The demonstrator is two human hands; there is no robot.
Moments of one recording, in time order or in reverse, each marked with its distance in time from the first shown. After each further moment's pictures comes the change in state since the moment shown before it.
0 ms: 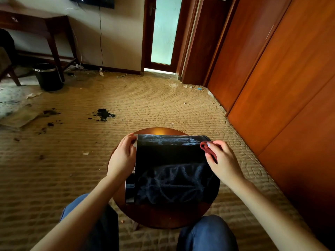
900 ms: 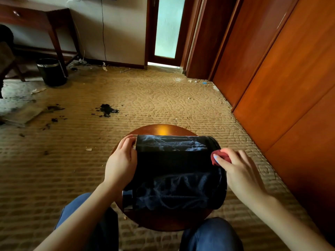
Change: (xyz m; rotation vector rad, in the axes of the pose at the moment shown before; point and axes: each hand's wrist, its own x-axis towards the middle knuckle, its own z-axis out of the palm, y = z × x) left_hand -0.009 0.007 0.000 0.186 0.022 0.027; right_hand -0.024 0.003 -0.025 -0.273 -0.008 -0.245
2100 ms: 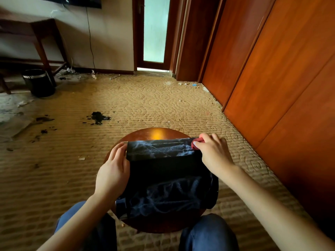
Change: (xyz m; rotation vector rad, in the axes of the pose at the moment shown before) left_hand -0.018 0.000 -0.005 0.056 -0.059 0.043; right_hand 0.053 -0.023 -0.003 -0.108 -0.212 0.091
